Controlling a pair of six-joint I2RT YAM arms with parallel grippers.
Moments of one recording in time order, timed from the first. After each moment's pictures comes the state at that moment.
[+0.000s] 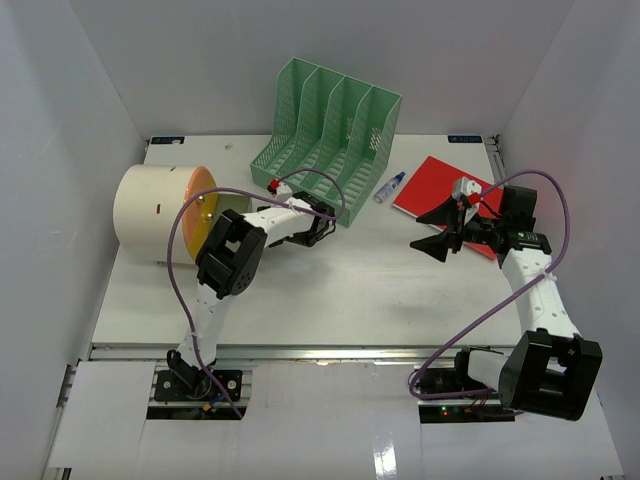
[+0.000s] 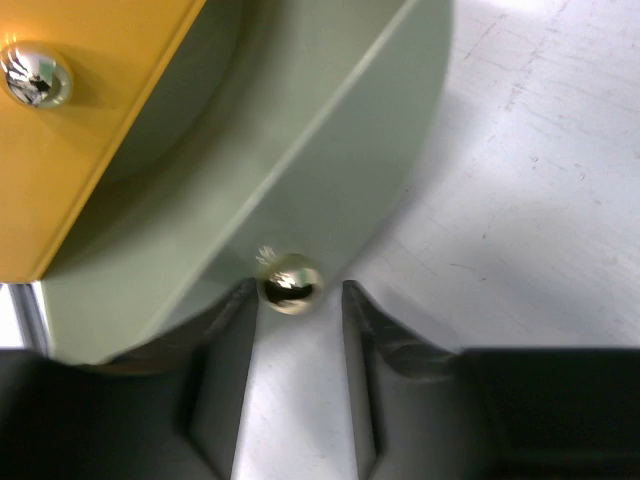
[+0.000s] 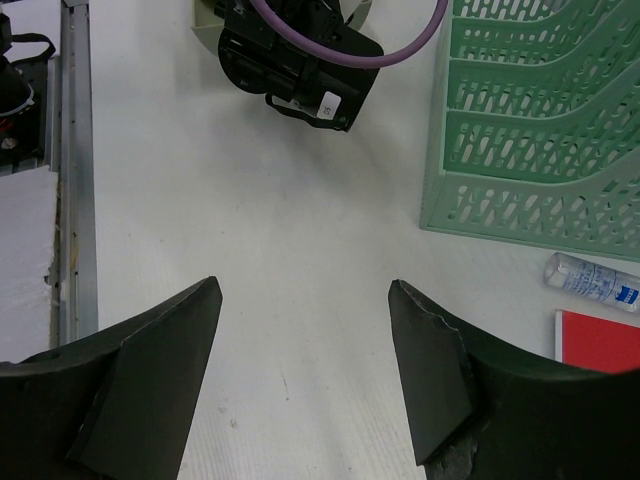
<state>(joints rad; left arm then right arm) -0.68 2.23 1.66 -1.31 -1.19 -1.26 -0.14 1.17 0.87 -0.41 -1.38 -0.69</state>
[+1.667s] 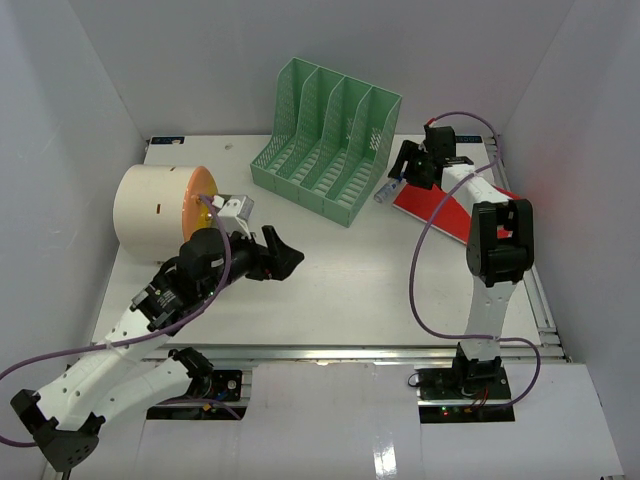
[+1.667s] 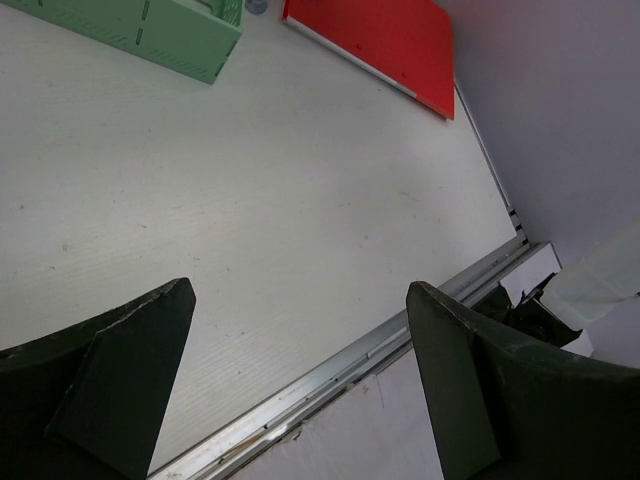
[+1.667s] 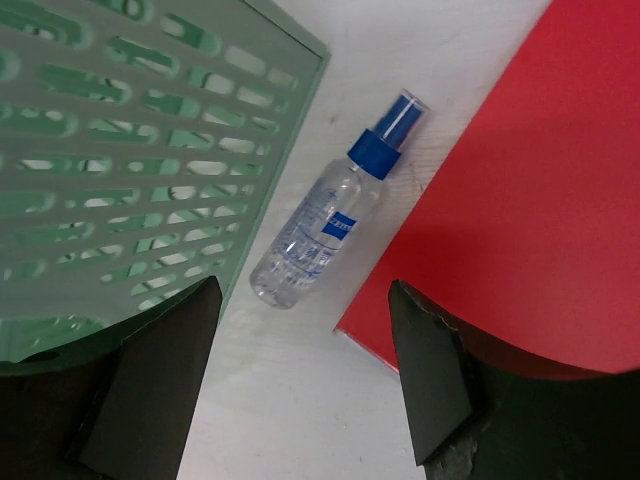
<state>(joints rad) -0.74 0.79 0.88 -0.42 -0.02 -0.59 0.15 2.03 1.60 -0.29 -0.18 0.38</state>
